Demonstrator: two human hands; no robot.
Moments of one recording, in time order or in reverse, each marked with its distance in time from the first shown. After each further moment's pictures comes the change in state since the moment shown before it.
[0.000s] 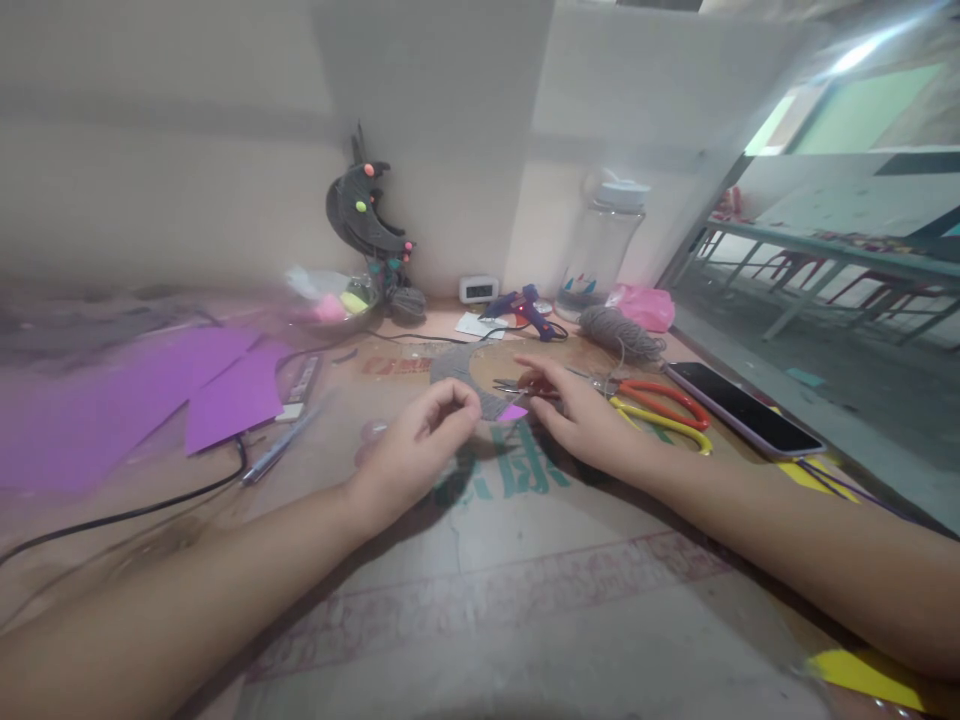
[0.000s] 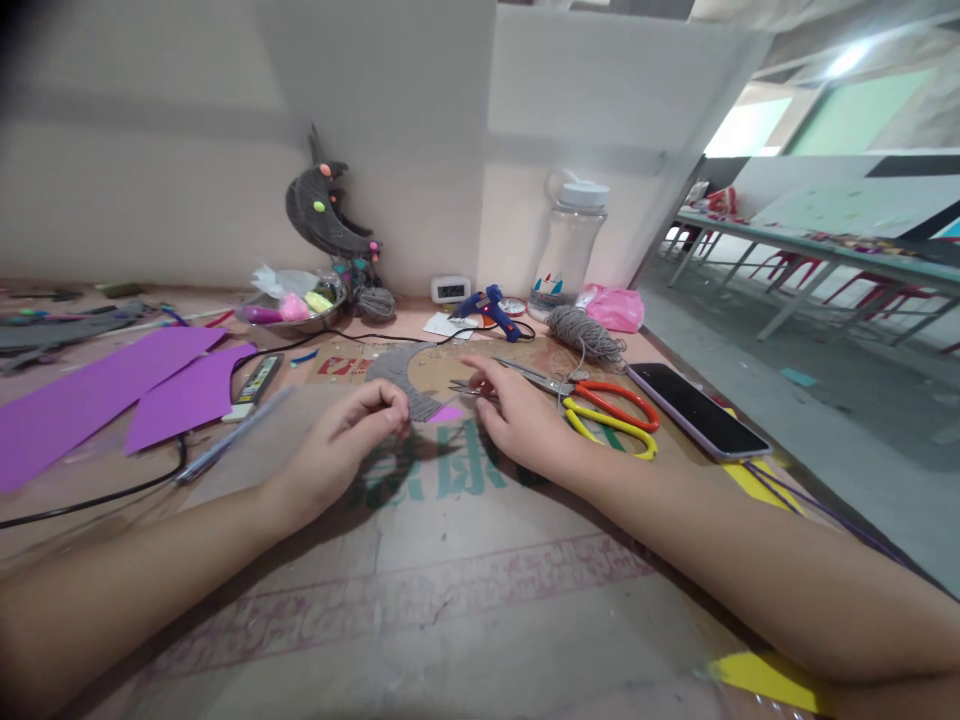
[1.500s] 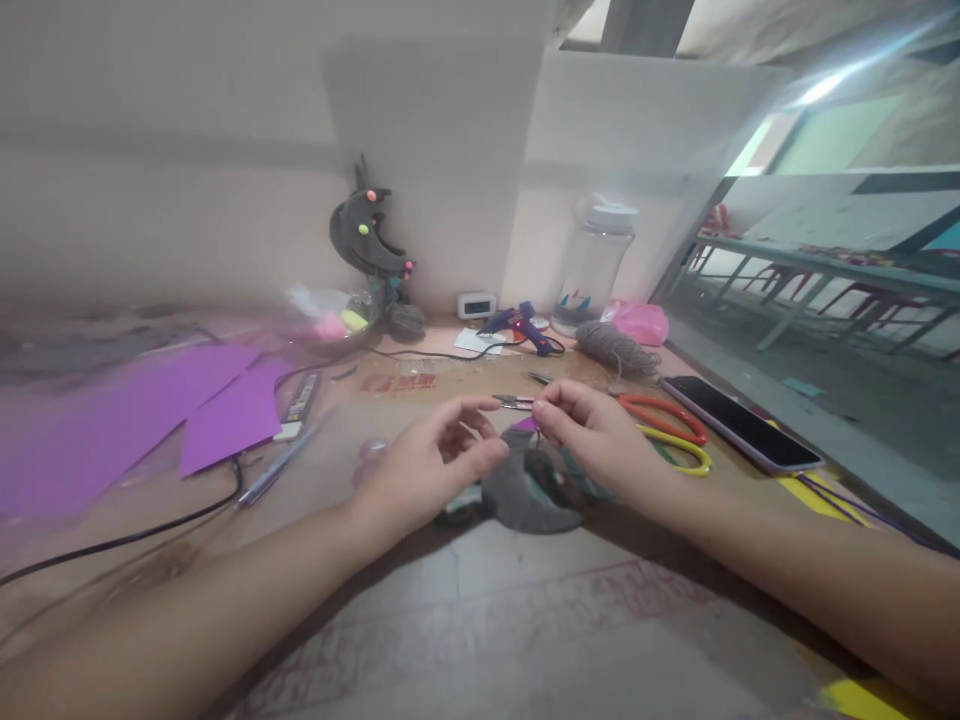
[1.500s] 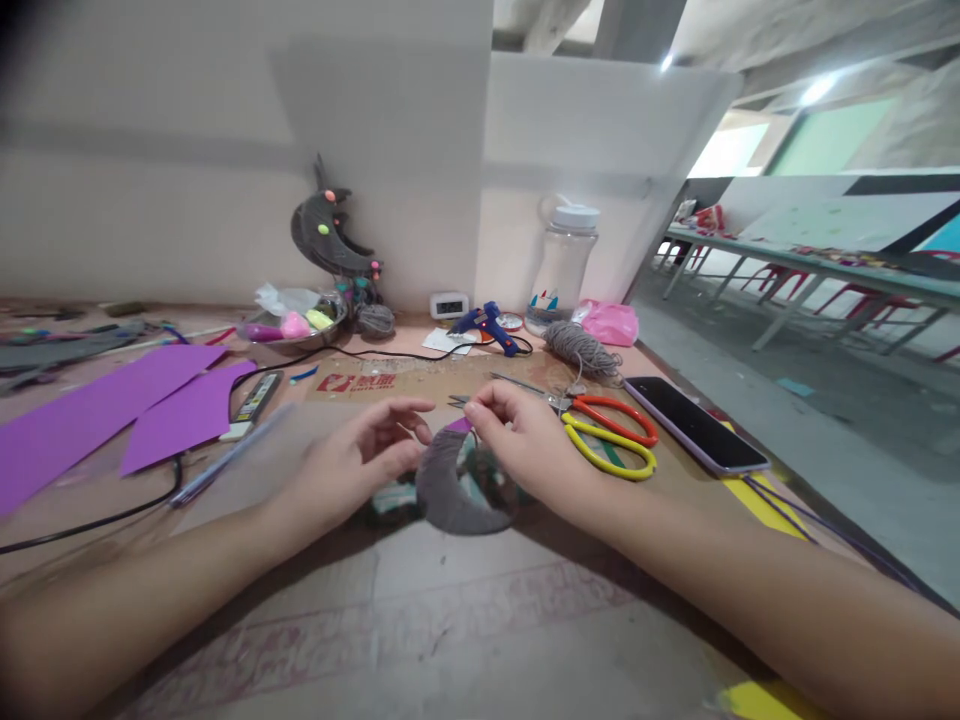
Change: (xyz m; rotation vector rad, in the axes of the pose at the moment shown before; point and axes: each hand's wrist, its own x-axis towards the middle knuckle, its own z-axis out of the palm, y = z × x) left_hand 0.001 -0.007 0.003 -0.023 -0.102 -0.052; right_hand -0.007 -0.039 -0.011 0.391 0.063 0.220
